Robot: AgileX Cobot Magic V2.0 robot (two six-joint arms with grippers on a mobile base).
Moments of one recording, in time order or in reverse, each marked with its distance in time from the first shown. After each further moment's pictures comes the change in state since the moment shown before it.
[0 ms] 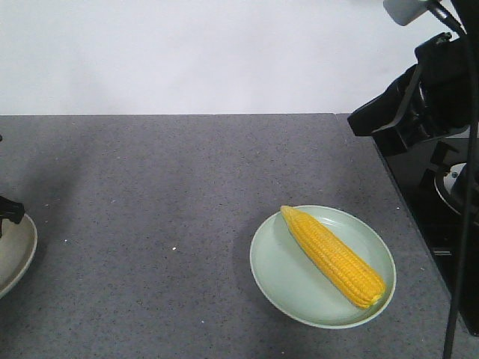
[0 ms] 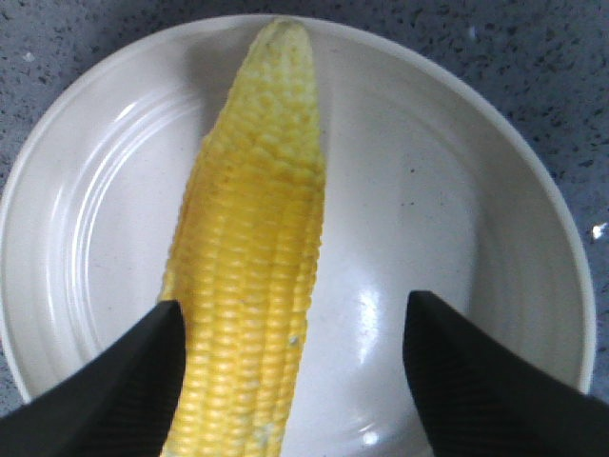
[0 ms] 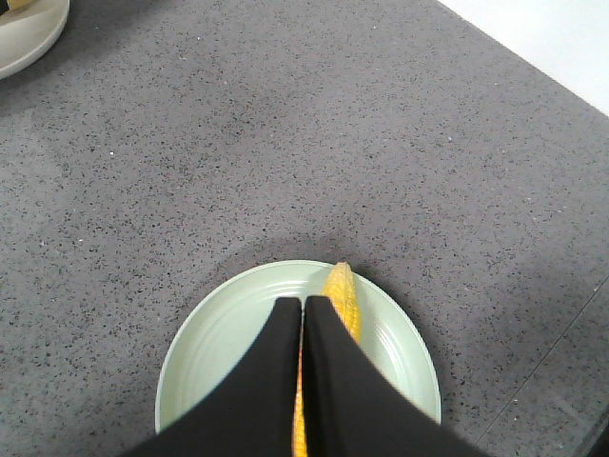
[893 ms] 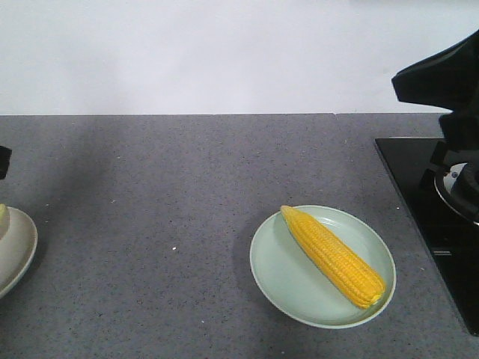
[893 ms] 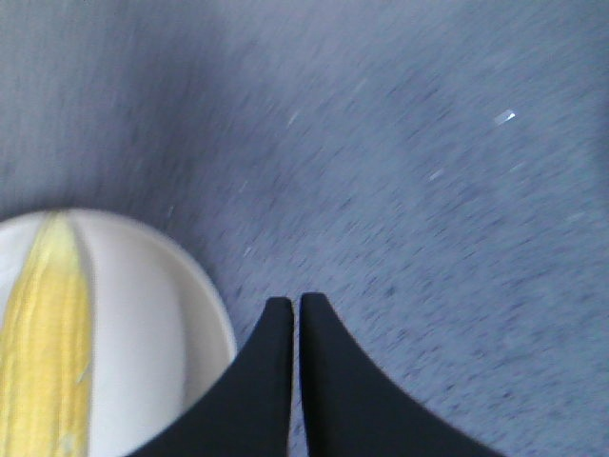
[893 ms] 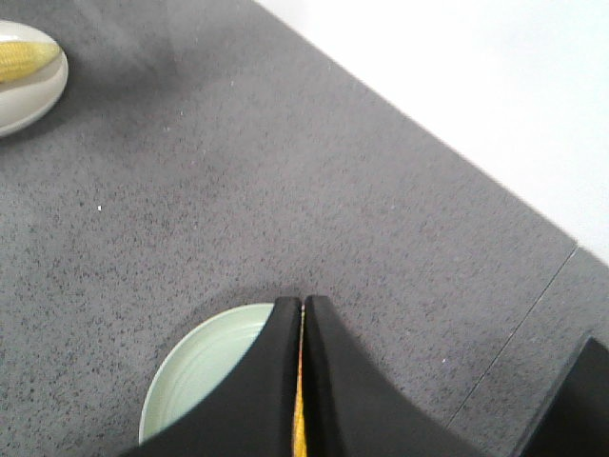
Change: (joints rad) left arm 0.000 -0.401 0.000 -0.501 -0.051 0.317; right arm 0.000 -0.183 0.012 -0.026 -0.049 0.000
